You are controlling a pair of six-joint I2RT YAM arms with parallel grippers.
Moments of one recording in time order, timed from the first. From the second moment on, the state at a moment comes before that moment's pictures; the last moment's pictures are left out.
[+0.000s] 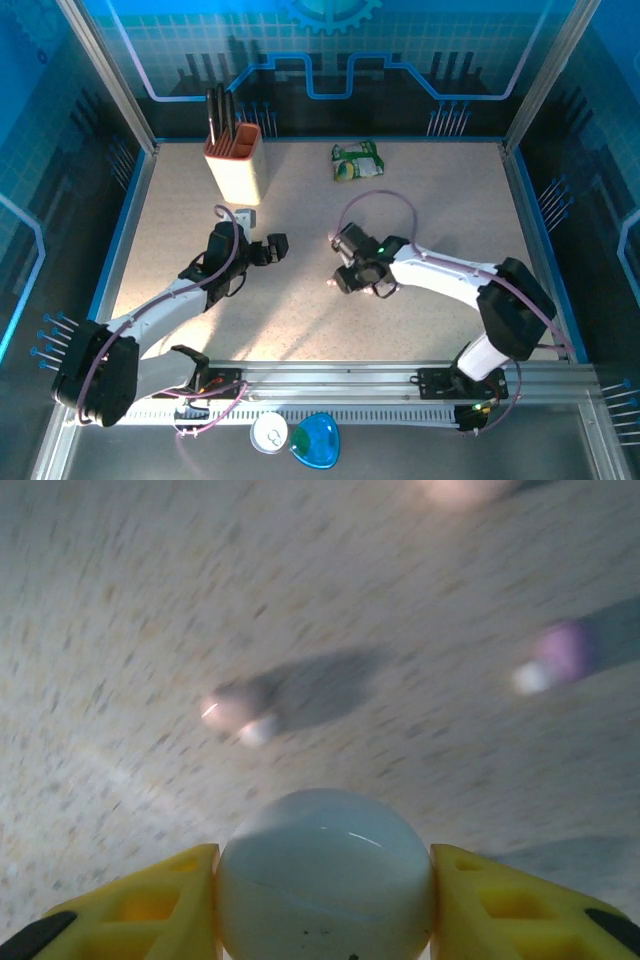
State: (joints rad) left arm -0.35 1.17 0.52 0.07 0.01 -0.45; right arm 0.77 1.56 1.01 -0.62 0.10 0.27
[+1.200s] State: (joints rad) left arm -0.13 1.37 0.63 -0.16 0.05 -0.72; right arm 0.41 1.66 1.22 -0.42 -0.18 0.10
